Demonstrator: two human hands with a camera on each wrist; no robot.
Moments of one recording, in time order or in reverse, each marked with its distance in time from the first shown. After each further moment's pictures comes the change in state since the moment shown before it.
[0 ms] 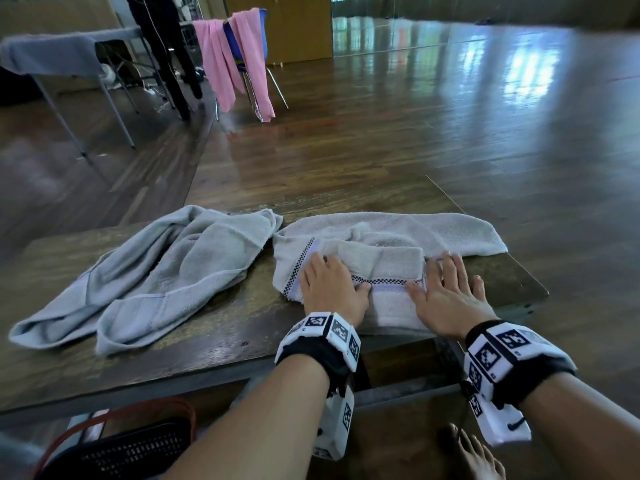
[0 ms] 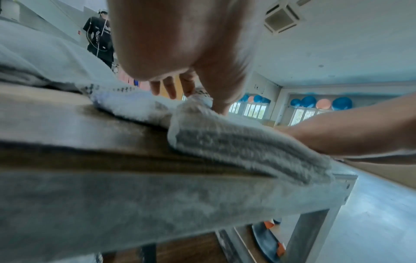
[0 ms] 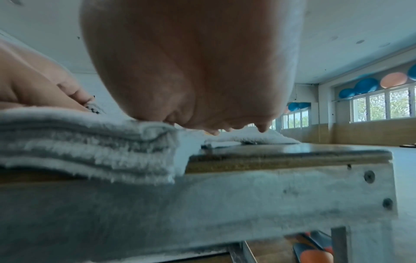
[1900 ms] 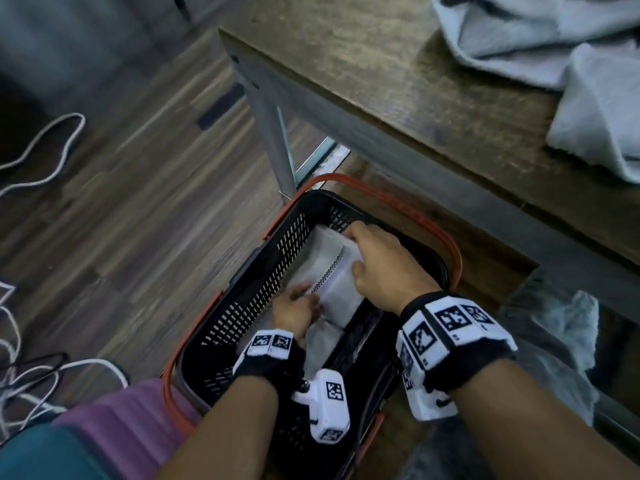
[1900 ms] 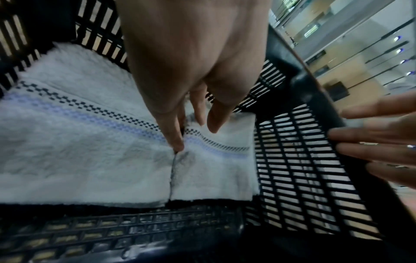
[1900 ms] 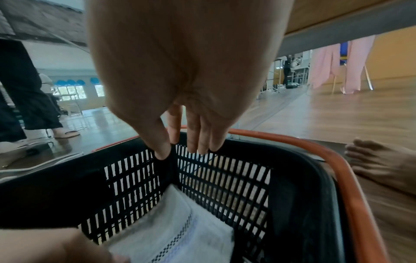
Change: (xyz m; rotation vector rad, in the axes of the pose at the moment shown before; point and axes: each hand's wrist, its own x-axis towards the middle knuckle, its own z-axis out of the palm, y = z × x) left_hand -0.250 -0.464 0.075 -1.385 0.431 -1.519; right_hand -0.111 -0.423 0.303 -0.112 -0.569 -0.959
